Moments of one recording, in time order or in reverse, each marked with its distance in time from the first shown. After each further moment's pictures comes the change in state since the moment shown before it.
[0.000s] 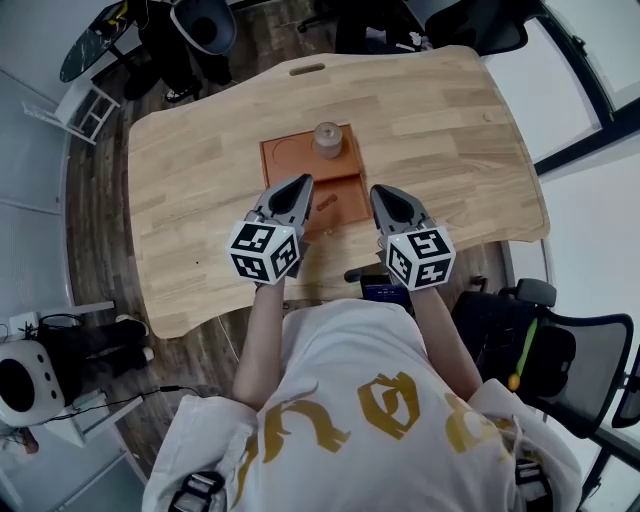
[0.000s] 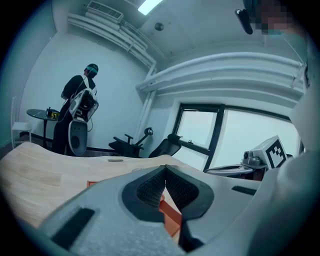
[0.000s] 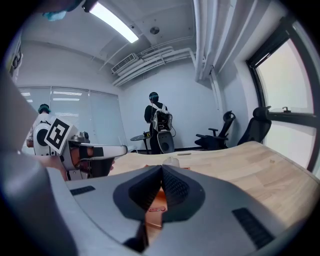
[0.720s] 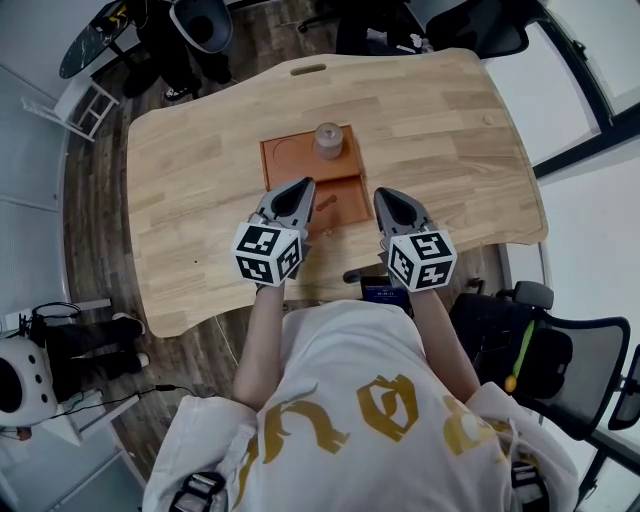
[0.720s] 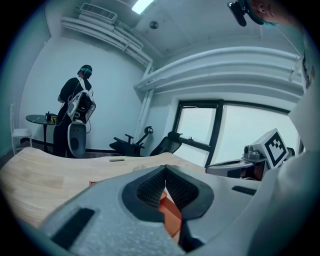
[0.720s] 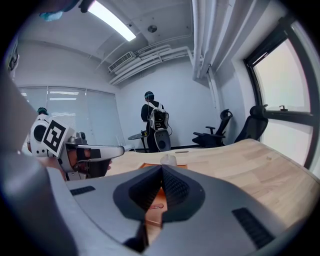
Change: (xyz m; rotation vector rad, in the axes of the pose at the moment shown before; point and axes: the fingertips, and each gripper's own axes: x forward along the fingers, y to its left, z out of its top) left arm 0.001 0.000 -0.007 0.049 0.017 0.009; right arm -0.002 -0.007 -0.005 0.018 0.014 -0.029
